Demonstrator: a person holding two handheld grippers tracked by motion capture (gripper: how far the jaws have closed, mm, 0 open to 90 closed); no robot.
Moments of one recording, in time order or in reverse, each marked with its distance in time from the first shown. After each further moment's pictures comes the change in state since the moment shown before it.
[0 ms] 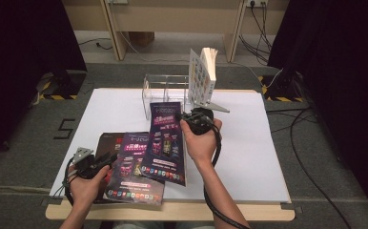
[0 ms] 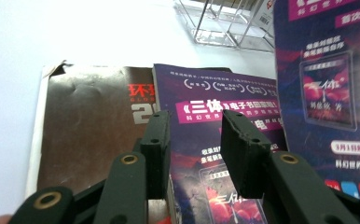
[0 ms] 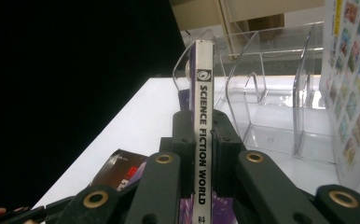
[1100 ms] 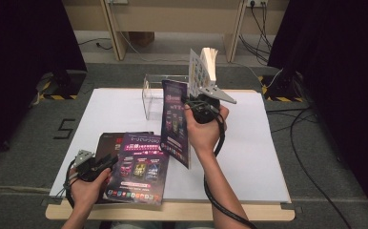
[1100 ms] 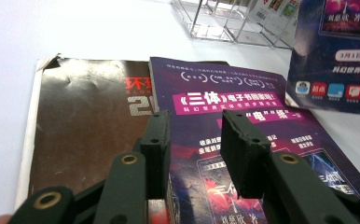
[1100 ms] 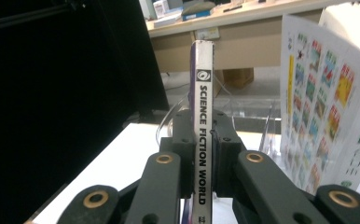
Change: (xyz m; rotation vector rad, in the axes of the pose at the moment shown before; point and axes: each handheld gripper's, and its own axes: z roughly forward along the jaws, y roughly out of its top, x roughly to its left) left arm -0.002 -0.007 0.002 -0.005 -0.013 0.014; right arm 0.013 0.039 -0.019 -0.173 -0.098 -0.092
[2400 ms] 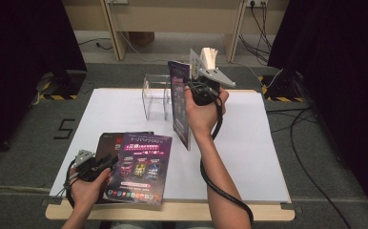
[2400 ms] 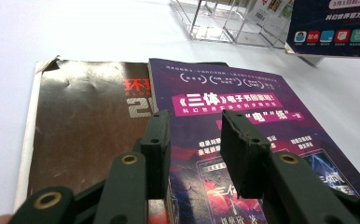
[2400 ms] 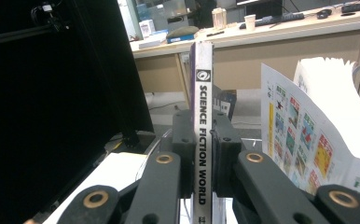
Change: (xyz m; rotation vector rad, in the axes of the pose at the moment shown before) left arm 0.000 0.000 0.001 -0.004 -0.002 0.007; right arm -0.004 0.034 0.023 -0.076 -0.066 -0.023
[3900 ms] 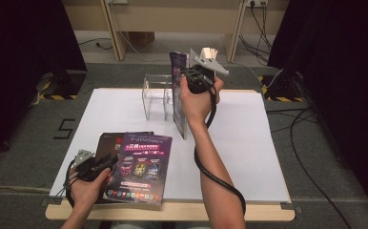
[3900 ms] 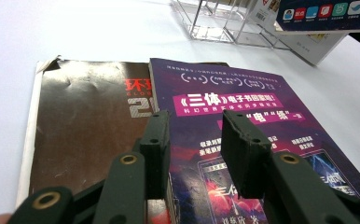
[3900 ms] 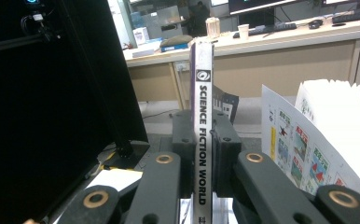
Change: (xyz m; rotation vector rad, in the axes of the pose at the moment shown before) left arm 0.001 0.000 0.000 -0.001 -0.001 -0.003; right arm 0.002 0.016 0.028 -0.029 -0.030 0.005
